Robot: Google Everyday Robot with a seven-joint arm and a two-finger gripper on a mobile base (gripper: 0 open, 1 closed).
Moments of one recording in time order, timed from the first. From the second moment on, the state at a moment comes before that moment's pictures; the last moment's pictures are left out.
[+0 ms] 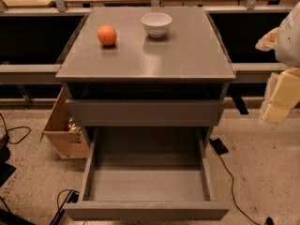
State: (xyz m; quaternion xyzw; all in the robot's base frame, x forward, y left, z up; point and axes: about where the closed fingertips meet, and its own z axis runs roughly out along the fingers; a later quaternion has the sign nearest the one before) arm 0.438 -0.217 0.976 -0.60 0.78 -0.03 0.16
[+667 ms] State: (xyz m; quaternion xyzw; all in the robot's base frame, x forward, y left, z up) arm 0.434 -0.216 0.961 -0.60 0.78 -0.04 0.16
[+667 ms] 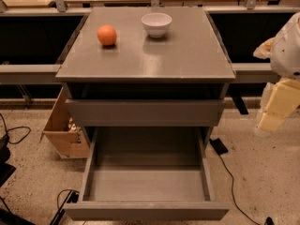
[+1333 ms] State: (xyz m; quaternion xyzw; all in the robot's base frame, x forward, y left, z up) arm 0.397 -0.203 0.867 -0.58 0.79 -0.01 0.18
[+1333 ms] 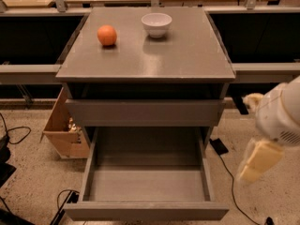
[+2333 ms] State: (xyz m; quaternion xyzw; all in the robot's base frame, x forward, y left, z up) arm 0.314 -0.173 0.704 -0.58 0.80 0.02 0.13
